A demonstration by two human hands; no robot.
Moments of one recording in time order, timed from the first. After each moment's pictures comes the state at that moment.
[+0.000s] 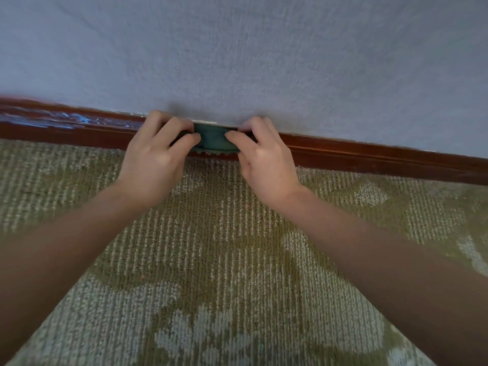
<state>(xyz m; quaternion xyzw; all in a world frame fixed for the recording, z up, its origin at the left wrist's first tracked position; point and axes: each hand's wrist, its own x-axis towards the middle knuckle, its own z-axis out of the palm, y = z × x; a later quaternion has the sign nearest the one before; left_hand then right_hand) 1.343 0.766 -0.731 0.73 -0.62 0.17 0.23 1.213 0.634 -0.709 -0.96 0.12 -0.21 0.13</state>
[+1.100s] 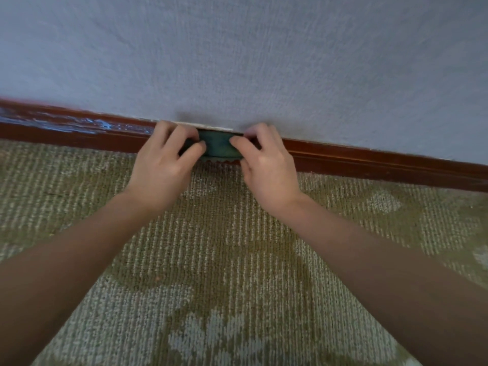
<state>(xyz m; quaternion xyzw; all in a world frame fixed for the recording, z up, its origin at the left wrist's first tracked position) 1.349 0.778 -0.737 0.75 -0.60 0.18 0.22 1.223 0.649 -0.707 -0.96 0.13 -0.22 0.14</state>
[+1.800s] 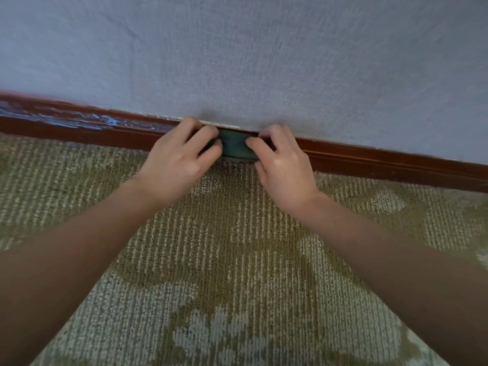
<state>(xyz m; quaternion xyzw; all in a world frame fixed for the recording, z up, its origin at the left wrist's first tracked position) 1.353 0.770 -0.732 0.68 -0.69 0.22 0.15 1.214 0.641 -0.705 -0.97 0.12 -0.19 0.10</state>
